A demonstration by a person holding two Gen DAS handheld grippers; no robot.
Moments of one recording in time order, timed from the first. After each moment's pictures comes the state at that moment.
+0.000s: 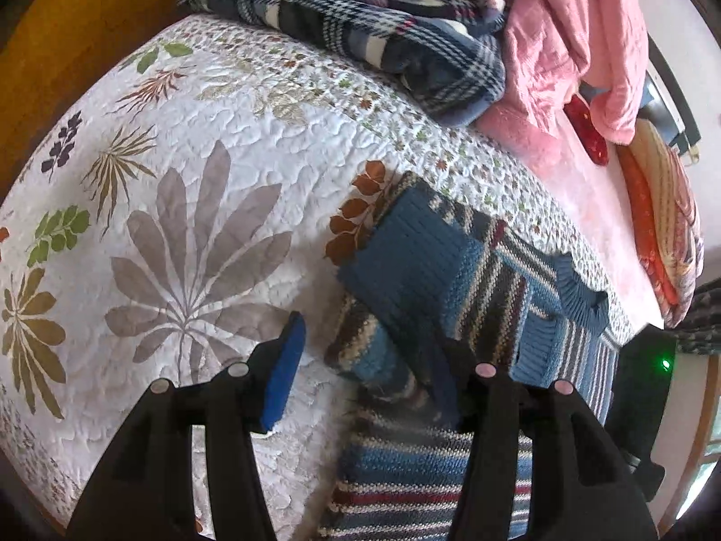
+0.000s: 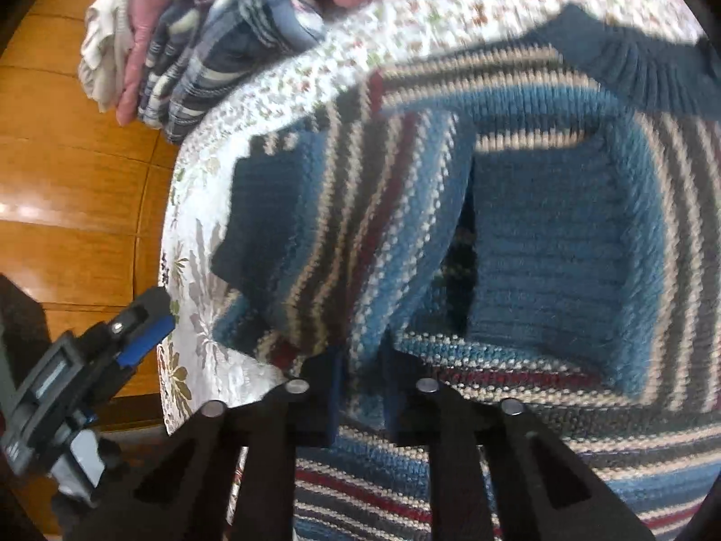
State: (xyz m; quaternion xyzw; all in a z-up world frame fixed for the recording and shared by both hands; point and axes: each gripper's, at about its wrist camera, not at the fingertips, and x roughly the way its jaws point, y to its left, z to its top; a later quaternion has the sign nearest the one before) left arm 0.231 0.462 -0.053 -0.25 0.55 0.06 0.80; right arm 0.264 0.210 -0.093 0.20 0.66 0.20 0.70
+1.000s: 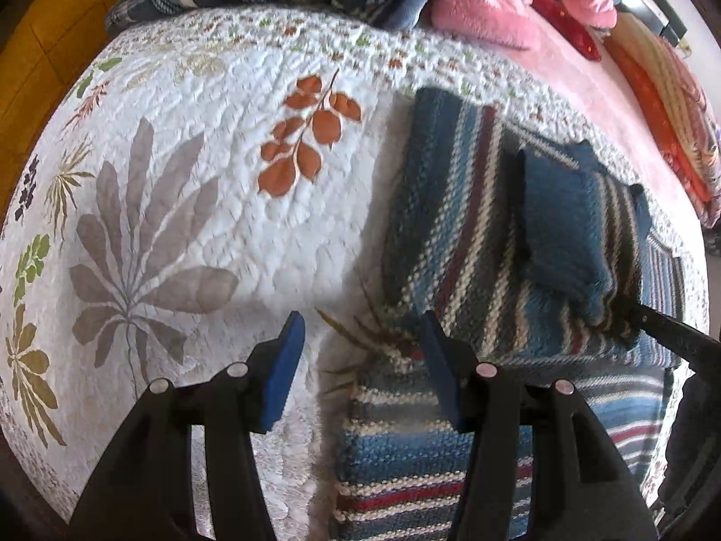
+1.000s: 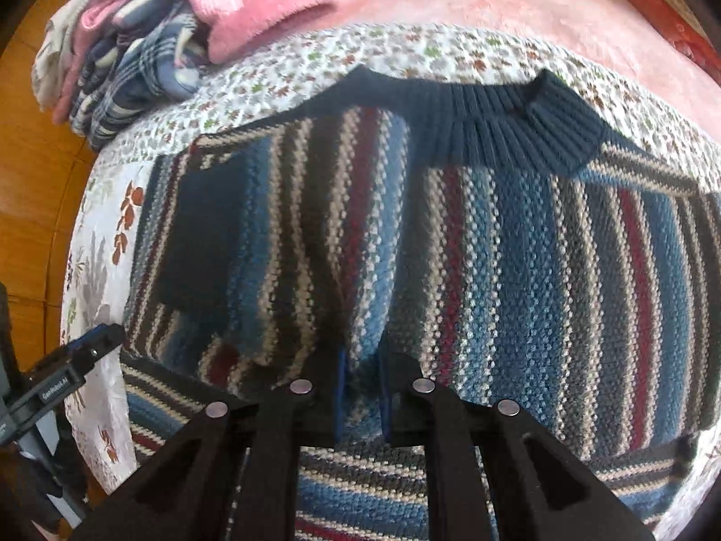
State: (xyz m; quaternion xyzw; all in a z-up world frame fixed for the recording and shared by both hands) left arm 0.224 0.395 -0.119 -0.12 0.61 0.02 0.78; right arm 0.274 0.095 -0.096 0.09 0.65 0.10 0.75
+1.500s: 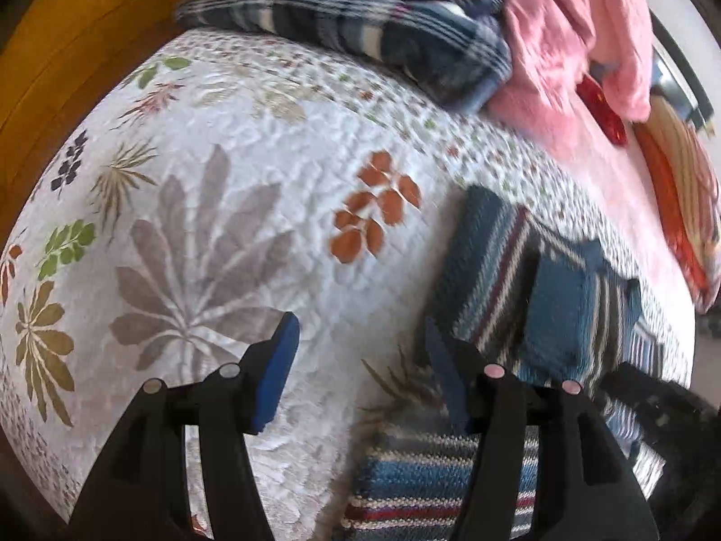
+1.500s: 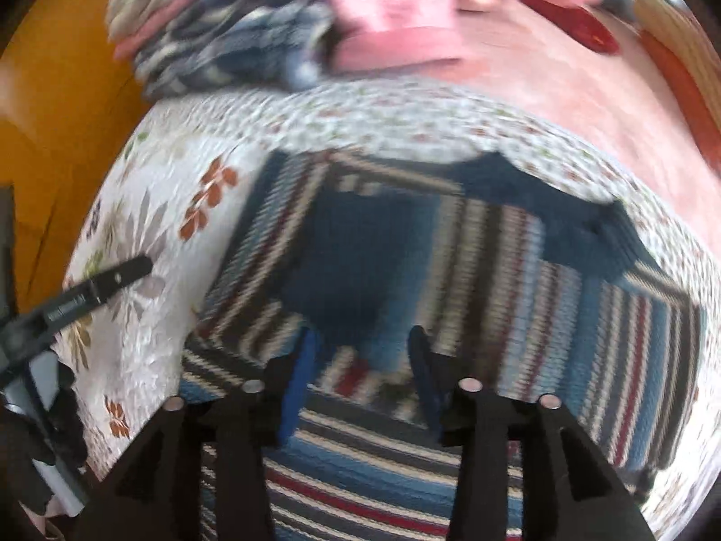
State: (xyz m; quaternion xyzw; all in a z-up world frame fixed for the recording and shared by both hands) left arm 0.234 0.447 -0.068 -0.18 0.56 0.10 0.81; right arm 0.269 0.195 -0.035 -0.03 0.62 0.17 0.76
